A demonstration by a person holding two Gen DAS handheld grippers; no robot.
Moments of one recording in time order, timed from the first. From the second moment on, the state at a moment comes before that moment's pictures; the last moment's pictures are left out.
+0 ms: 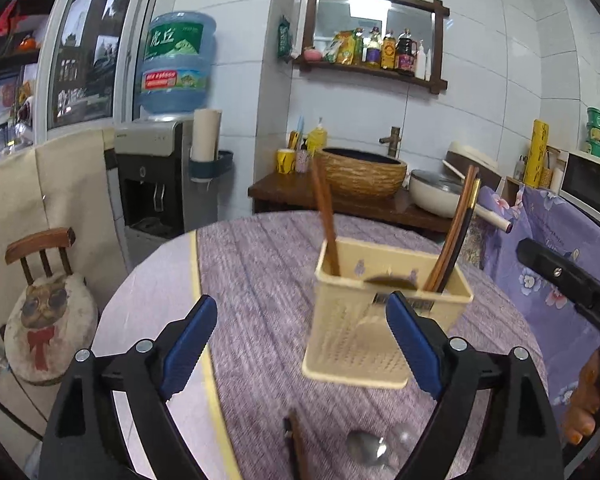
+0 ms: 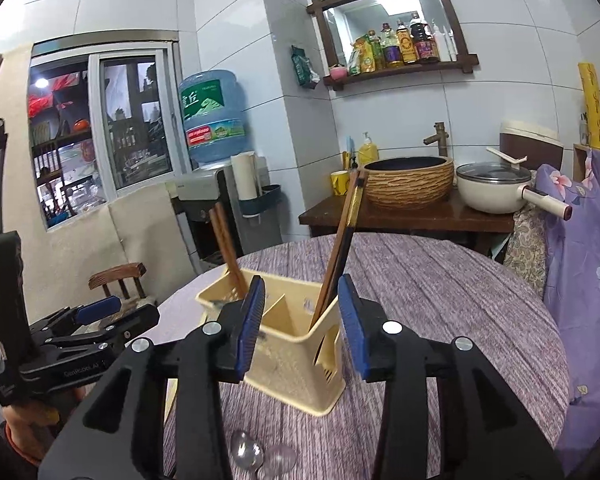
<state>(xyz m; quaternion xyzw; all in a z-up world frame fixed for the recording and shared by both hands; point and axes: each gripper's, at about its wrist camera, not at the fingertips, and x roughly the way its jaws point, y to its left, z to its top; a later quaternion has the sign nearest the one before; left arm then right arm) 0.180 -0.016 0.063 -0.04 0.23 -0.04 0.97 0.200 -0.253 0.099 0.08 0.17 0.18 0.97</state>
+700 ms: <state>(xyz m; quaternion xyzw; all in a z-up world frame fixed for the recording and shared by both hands) 0.155 0.046 -0.036 -0.05 0.39 0.00 0.92 0.187 -0.155 -0.025 -0.08 0.36 0.28 0.89</state>
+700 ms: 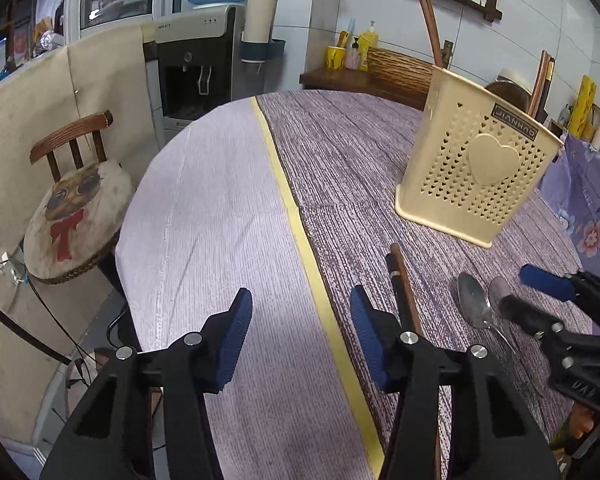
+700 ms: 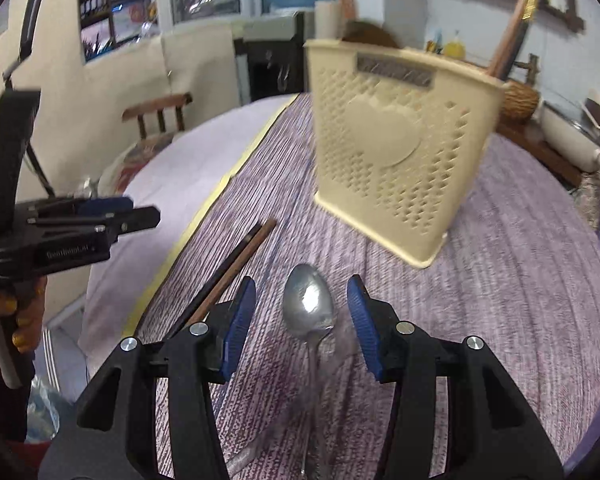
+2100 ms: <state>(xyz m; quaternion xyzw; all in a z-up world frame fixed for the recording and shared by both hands) 0.161 -0.010 -0.061 0.02 0.44 -0.06 0.90 0.226 -0.143 -0.057 -0.09 0.43 0.29 0.85</state>
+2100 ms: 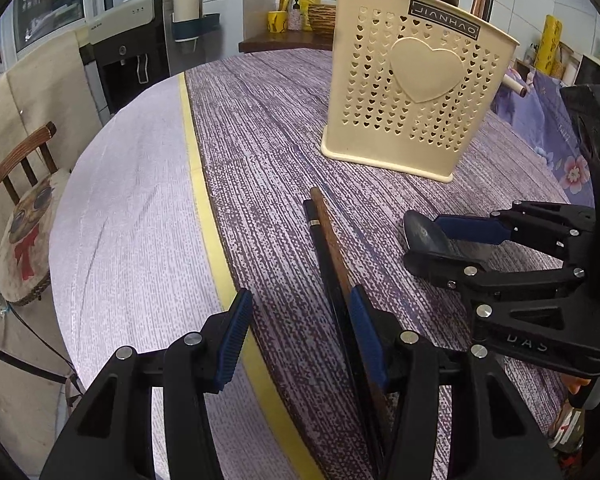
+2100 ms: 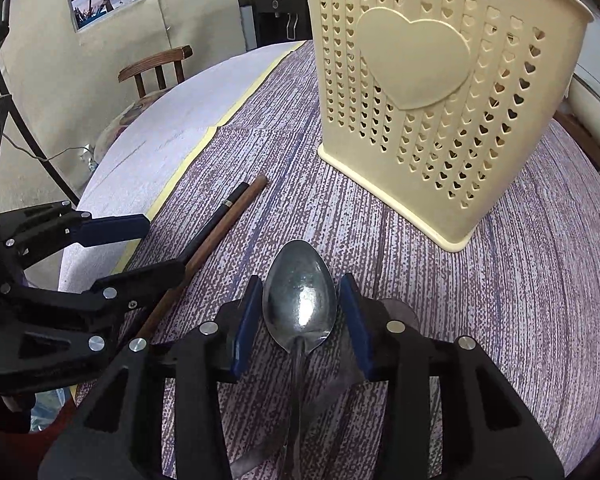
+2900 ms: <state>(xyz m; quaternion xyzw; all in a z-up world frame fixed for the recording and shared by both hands) 0.197 -0.025 -0.063 0.05 0.45 -0.04 0.89 0.223 -0.136 -0.055 -0.10 0.44 0.26 0.85</state>
